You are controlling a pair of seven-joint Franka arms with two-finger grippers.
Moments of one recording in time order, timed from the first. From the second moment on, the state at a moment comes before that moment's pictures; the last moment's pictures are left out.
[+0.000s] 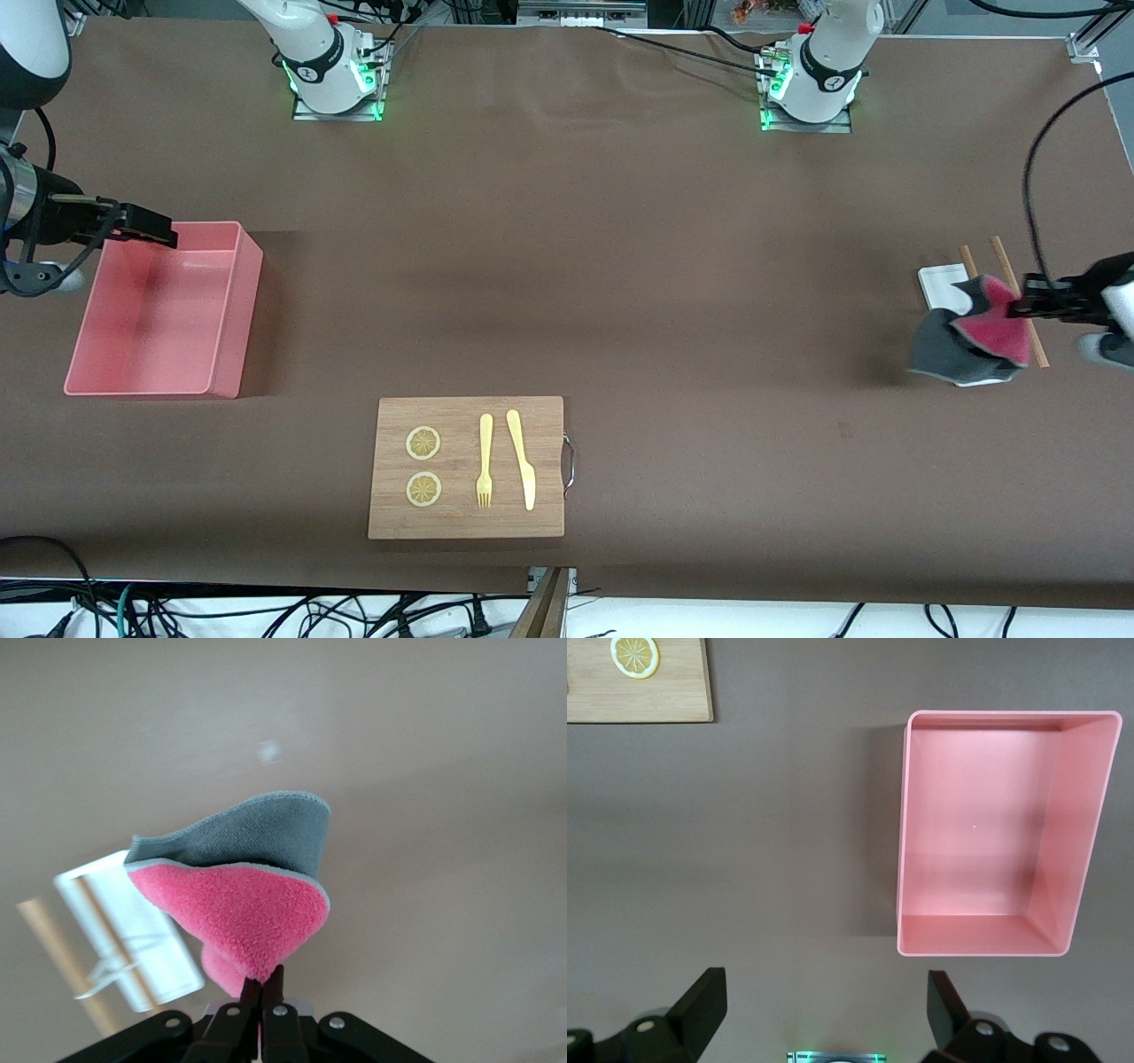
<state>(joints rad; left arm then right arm) 0.39 0.42 -0.44 -1.27 0.04 1.47 0.17 -0.04 0.19 0.04 -1.47 -0.01 1.48 -0.01</state>
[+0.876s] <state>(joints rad) -0.23 0.62 -0.59 -1.27 -0.30 2.18 -1.02 0.13 0.31 0.04 -1.47 0.18 1.69 0.38</state>
